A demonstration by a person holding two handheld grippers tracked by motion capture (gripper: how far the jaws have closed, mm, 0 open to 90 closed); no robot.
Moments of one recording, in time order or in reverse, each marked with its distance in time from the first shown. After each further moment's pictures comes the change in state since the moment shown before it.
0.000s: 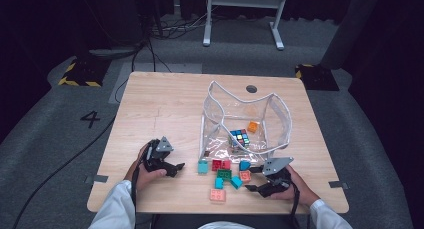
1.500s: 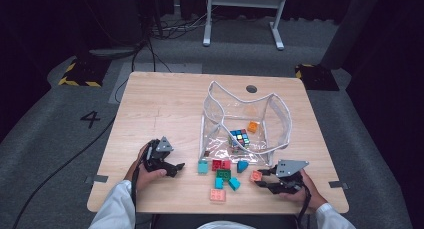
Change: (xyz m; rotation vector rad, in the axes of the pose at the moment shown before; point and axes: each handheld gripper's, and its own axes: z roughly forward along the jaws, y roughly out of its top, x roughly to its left) left arm 0.000 0.000 0.000 0.000 0.001 0.000; right arm -0.004 -0.024 -0.029 -0.085 -0.053 -0.010
